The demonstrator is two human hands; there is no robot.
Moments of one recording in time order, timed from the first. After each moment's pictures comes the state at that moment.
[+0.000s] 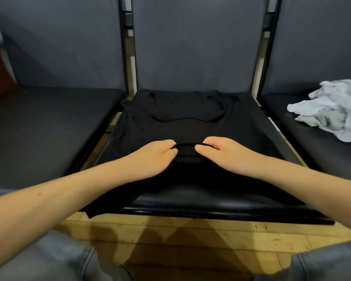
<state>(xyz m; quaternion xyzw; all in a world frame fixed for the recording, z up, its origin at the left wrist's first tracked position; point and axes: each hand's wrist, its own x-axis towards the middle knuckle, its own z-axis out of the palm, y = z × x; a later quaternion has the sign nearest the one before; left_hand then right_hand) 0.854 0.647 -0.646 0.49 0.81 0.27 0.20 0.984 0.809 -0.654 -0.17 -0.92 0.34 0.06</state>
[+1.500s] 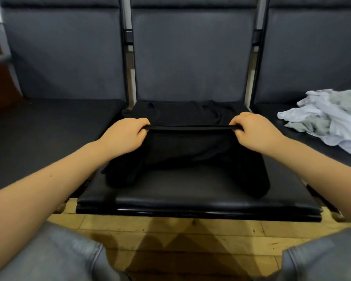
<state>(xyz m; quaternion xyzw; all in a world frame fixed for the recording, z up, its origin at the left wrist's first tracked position) 0.775 0.643 -0.633 0.52 0.83 0.15 -0.10 1.000 0.876 -0.624 -0.24 -0.96 0.03 0.17</state>
